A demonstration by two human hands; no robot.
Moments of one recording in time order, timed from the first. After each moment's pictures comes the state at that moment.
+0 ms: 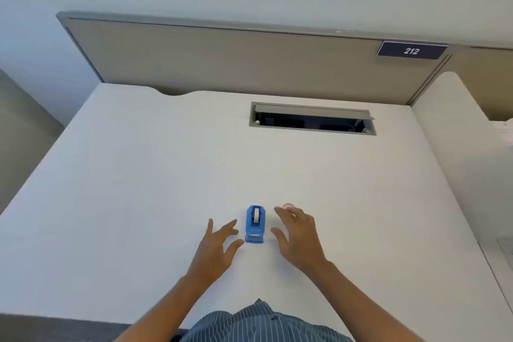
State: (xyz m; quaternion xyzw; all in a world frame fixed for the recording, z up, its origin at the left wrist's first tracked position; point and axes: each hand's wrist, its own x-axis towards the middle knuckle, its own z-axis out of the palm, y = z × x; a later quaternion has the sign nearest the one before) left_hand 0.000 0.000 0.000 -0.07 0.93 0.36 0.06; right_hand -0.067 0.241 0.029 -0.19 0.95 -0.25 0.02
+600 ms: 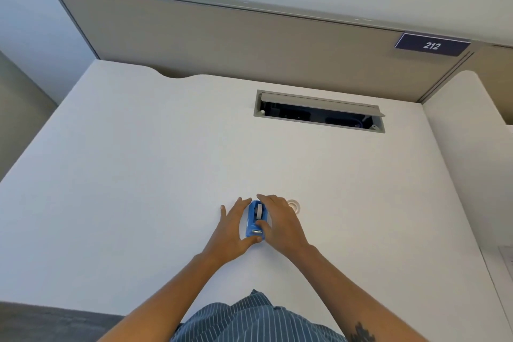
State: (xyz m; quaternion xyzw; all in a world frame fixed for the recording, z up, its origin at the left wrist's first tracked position) left_hand -0.042 0.019 -0.002 -0.04 0.88 0.47 0.09; right_hand -0.094 0.194 0.031 -0.17 0.92 -0.32 0.15
